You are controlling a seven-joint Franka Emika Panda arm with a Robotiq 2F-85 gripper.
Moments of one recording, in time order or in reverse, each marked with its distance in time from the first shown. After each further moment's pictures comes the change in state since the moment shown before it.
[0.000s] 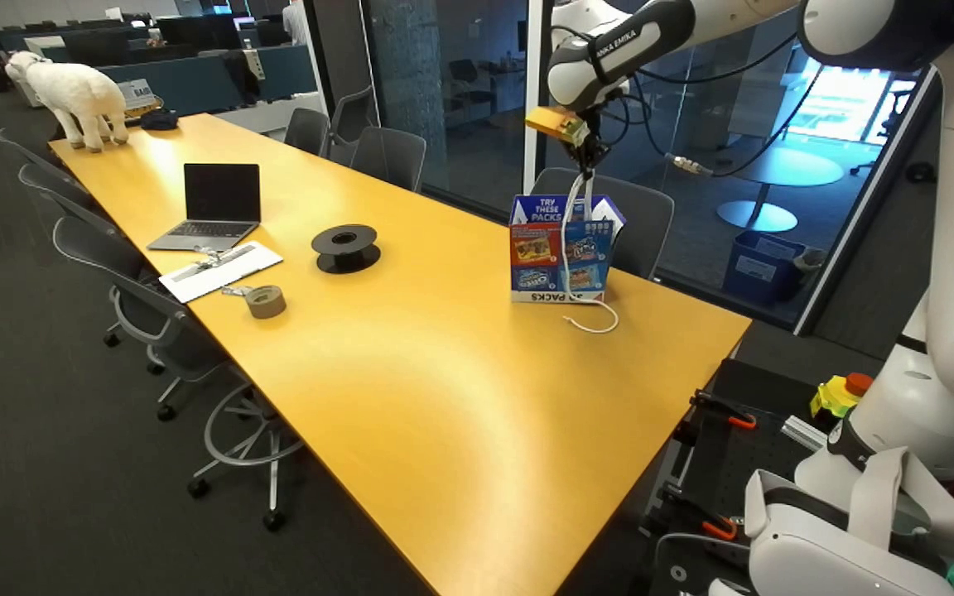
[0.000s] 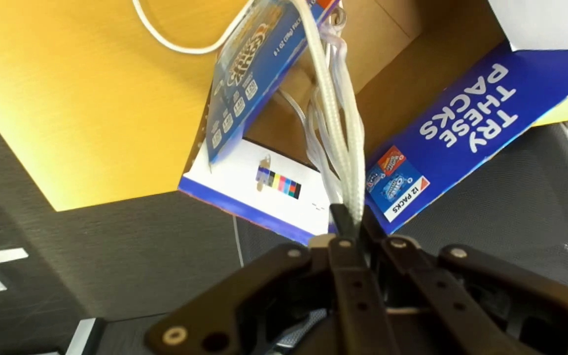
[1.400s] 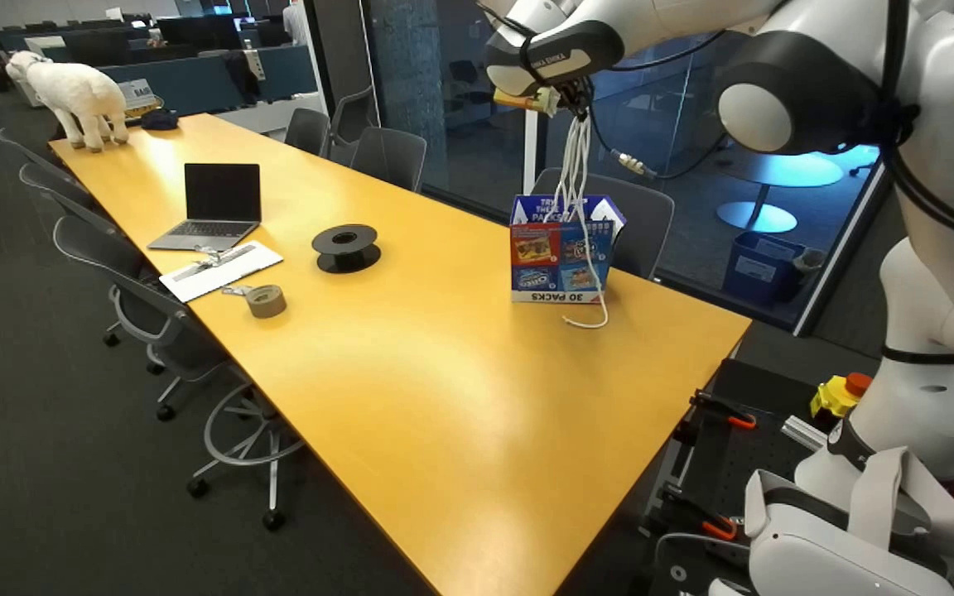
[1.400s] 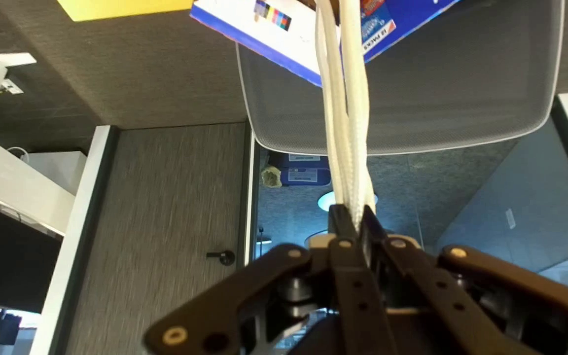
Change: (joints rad) arm 0.674 0.253 -0.733 0.233 -0.036 -0.242 -0.055
